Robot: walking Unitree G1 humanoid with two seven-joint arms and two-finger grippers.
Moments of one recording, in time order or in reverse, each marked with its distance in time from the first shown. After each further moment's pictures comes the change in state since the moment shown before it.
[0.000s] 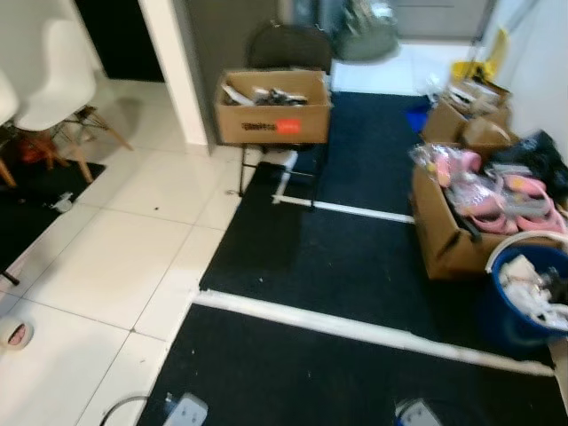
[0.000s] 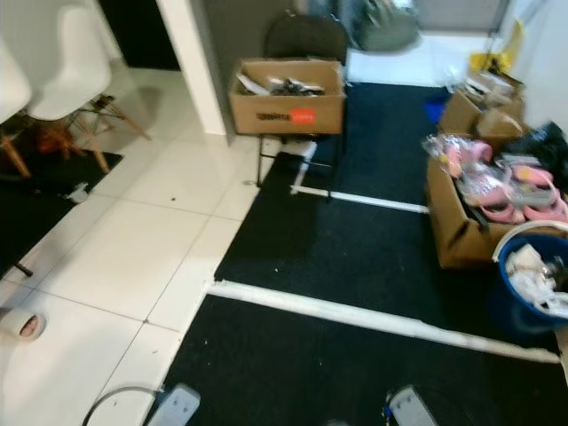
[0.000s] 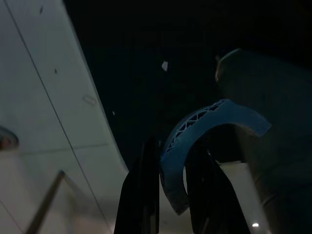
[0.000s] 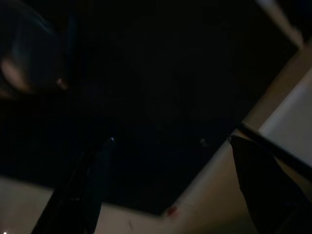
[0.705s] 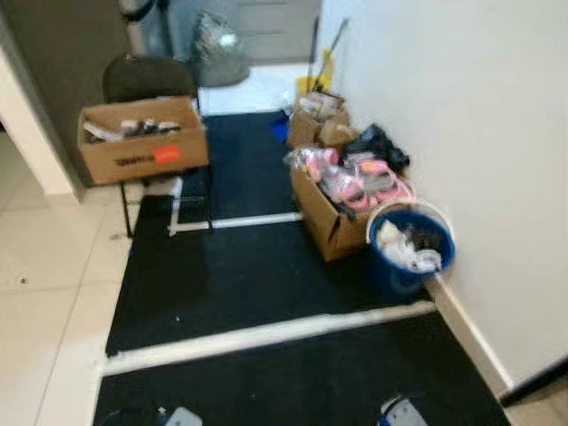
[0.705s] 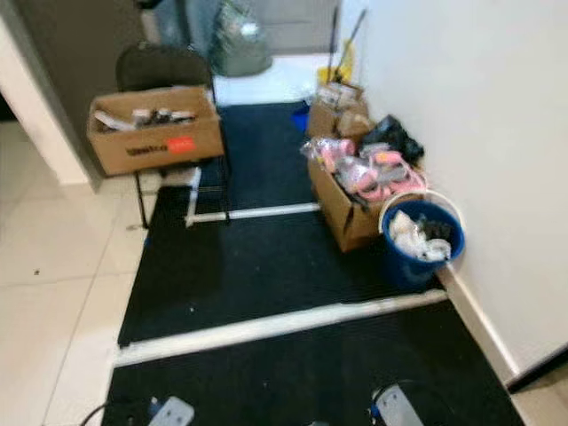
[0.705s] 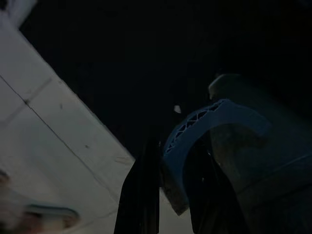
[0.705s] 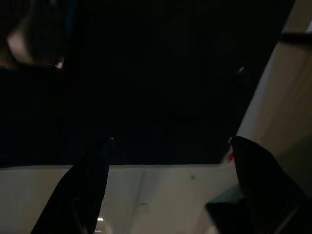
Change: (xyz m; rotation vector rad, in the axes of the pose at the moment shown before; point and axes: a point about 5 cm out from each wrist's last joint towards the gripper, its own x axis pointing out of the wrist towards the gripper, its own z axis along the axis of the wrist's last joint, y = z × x) left arm 0.000 -0.011 -0.009 -0.007 -0.004 -0.012; right arm 0.000 0.002 -0.004 -0.014 0.017 0.009
